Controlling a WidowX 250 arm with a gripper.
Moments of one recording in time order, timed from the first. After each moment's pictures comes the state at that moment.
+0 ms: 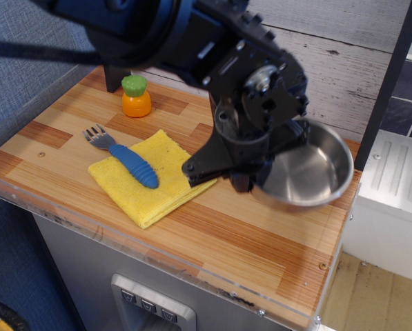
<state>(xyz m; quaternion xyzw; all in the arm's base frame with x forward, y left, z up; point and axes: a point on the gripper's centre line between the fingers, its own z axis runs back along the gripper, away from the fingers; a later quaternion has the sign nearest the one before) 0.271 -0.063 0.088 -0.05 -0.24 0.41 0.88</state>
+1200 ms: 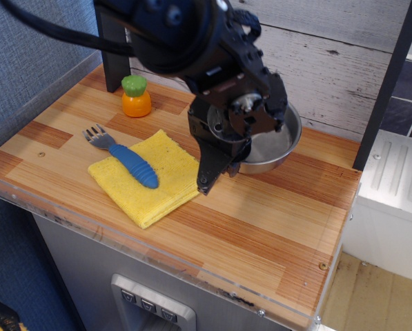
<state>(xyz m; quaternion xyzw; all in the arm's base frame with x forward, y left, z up) 0.312 -0.031 0.045 -0.09 -0.25 0.65 0.71</state>
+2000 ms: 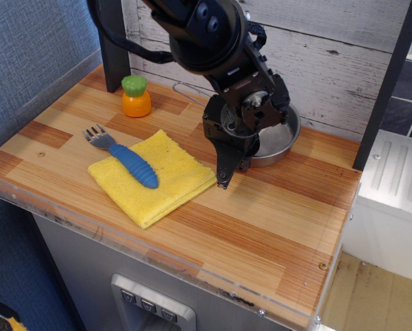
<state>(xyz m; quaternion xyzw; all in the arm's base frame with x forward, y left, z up) 0.348 -0.028 0.015 -0.11 -0.22 0.69 0.68</state>
